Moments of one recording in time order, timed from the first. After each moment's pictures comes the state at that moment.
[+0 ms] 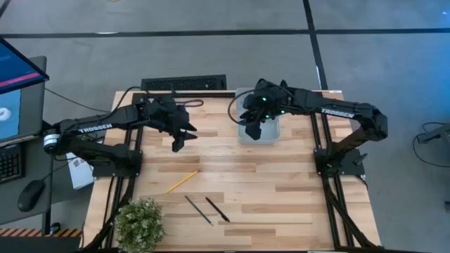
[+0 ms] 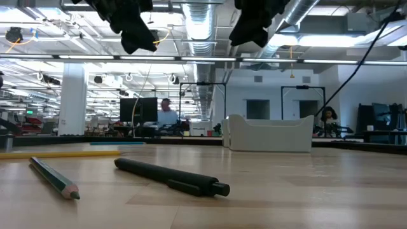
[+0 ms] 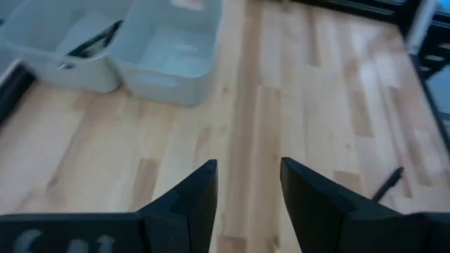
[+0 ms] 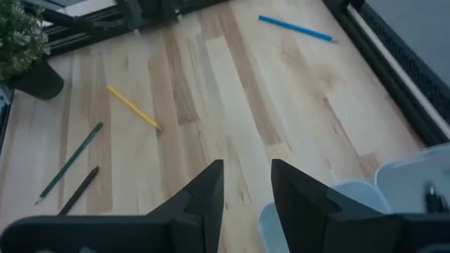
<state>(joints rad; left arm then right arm) 0.30 1.10 0.96 -0.54 0.25 0.00 -0.26 1.47 1.39 -0.68 -0.15 0.04</state>
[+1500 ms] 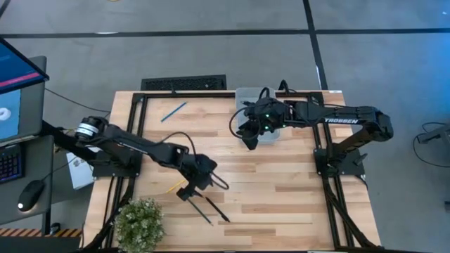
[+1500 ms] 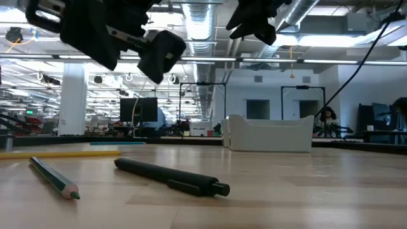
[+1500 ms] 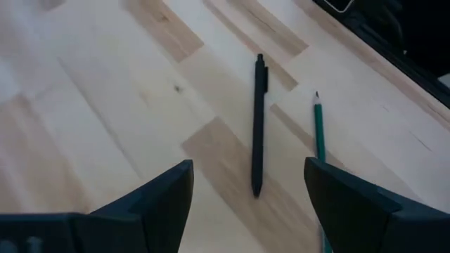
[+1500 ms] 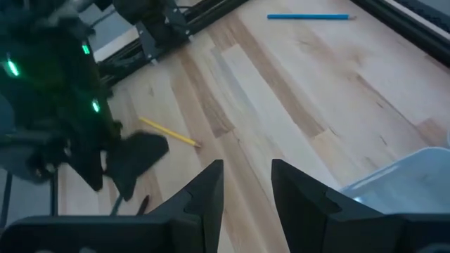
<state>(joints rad) -0.21 1.57 0.97 -0.29 0.33 0.38 -0.11 1.43 1.31 -0.58 -0.04 0.39</state>
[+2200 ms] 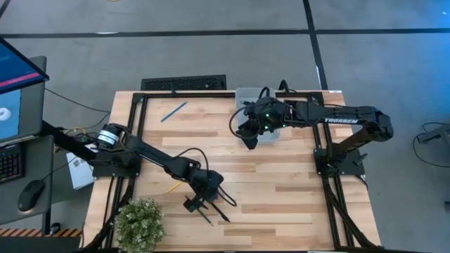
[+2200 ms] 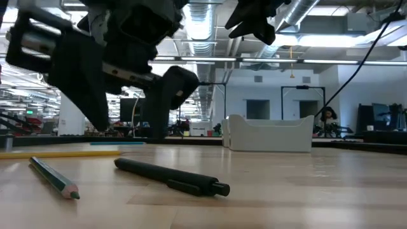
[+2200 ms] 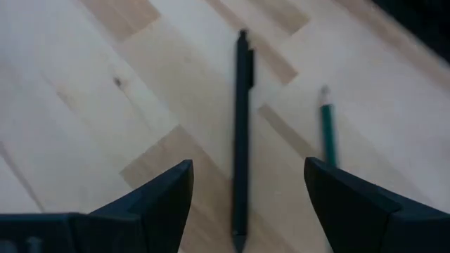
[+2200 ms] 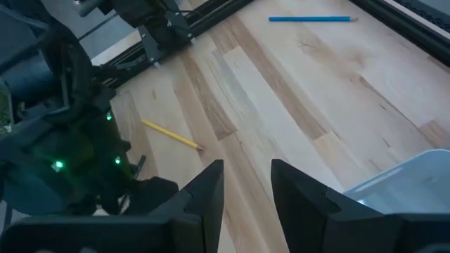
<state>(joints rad) -0.28 1.82 1.01 -0.16 0.32 0.33 -0.11 1.43 1.31 -0.57 -0.05 0.39</state>
